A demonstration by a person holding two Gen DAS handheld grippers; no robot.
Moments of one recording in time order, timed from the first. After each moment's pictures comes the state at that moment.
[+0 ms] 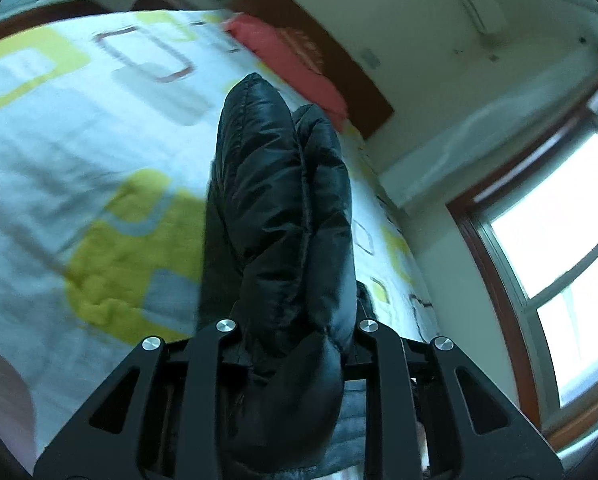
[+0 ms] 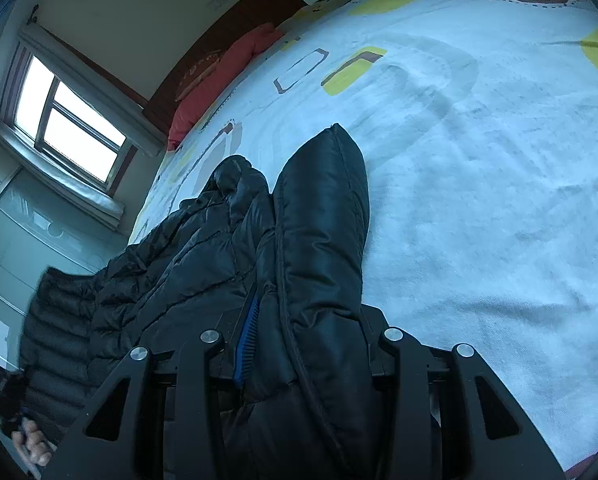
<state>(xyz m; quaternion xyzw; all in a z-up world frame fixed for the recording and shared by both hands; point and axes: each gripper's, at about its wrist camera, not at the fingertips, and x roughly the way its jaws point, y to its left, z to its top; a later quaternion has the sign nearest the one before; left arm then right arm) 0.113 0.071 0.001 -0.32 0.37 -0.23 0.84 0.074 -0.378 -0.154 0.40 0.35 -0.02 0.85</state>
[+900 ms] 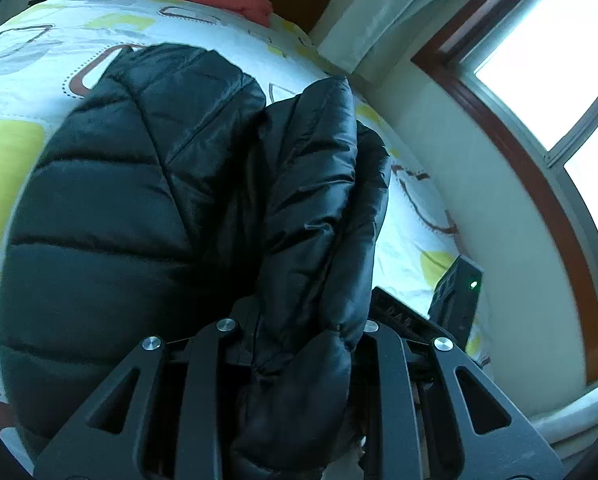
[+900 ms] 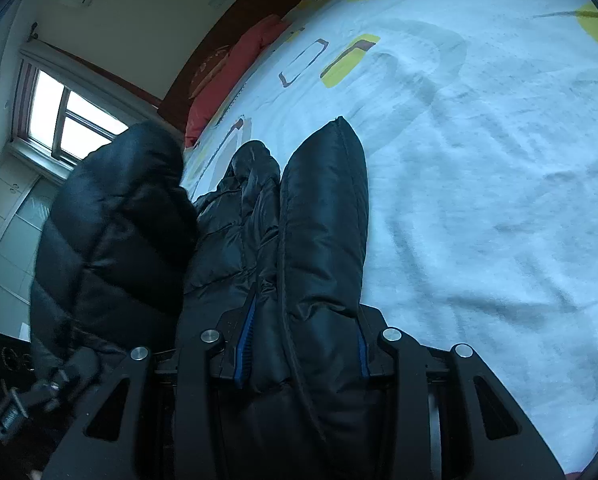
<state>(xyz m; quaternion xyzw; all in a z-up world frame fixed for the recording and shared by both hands) 0.098 -0.192 -0.061 -0.15 0.45 -0.31 0.82 0.058 -0.401 -0.161 0.43 0.35 0.03 0.83</state>
